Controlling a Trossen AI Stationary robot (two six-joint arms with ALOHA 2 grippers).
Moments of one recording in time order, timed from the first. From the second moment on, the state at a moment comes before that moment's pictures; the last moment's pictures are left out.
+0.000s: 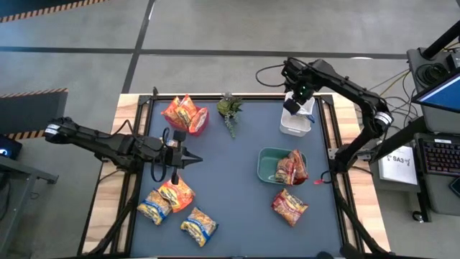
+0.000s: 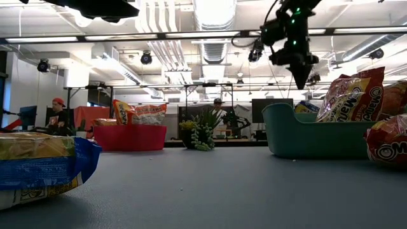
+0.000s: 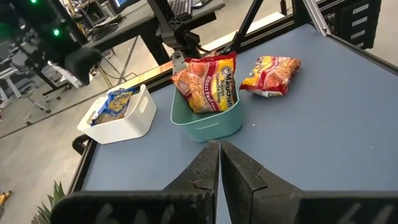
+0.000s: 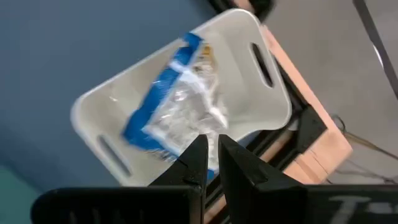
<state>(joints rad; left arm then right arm) -0.23 0.89 0.67 -0.11 -0.23 0.33 -0.77 1.58 1.51 -1.34 0.21 -0.04</state>
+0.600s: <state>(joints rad) -0.23 0.89 0.67 -0.11 -0.23 0.33 -0.64 1.03 0.91 -0.87 0.22 0.02</state>
